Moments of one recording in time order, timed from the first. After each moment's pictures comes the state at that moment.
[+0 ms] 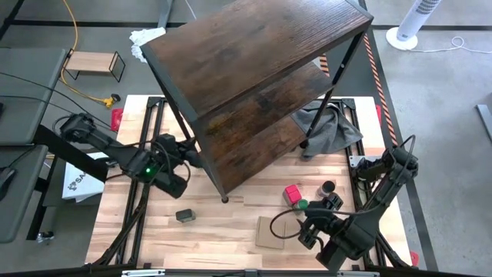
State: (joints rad) left arm -0.47 1.18 1.03 -1.06 -1.28 -1.59; right arm 0.88 1.79 1.64 -1.49 0.65 1.57
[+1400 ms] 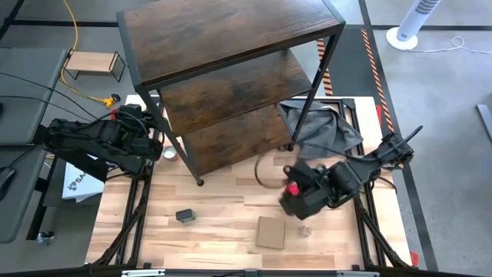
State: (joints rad) left arm -0.18 0.84 1.03 -1.57 -1.28 -1.53; right arm 0.55 1.73 1.89 -1.54 0.31 1.35
